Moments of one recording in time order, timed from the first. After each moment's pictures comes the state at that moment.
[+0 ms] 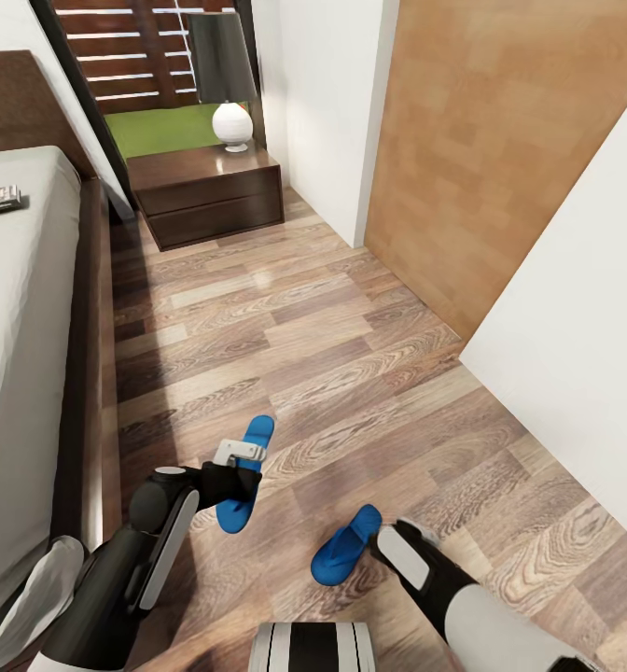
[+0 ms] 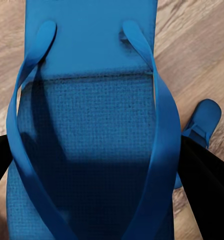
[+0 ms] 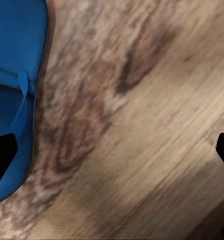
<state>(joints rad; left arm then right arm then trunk) -0.44 0.00 -0.19 -1.56 0.08 1.04 -0.13 -0.67 0.06 0.54 -0.50 -1.10 0.29 -0.72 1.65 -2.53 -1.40</state>
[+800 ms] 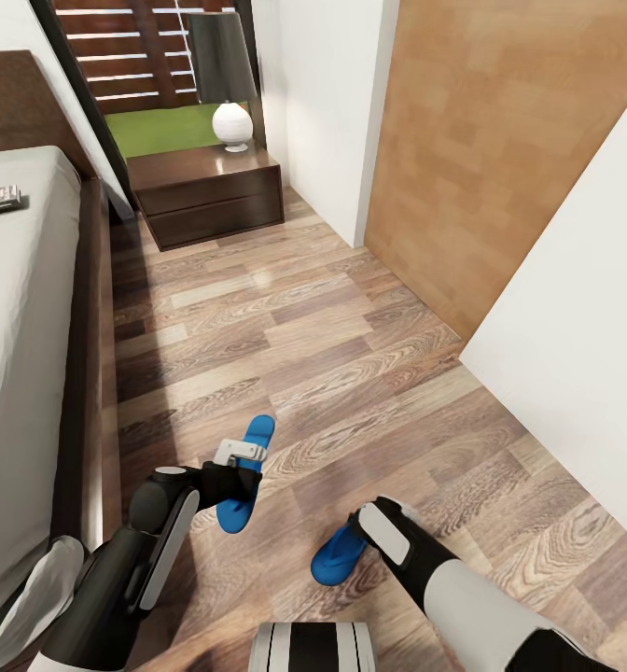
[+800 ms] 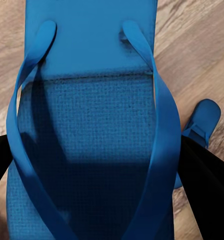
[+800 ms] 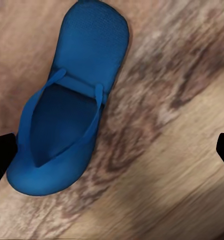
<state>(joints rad) -0.44 0.00 -0.19 -1.57 0.08 1.04 -0.13 -0.74 0.12 0.55 -0.51 -1.07 0.35 -0.72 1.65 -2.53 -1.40</state>
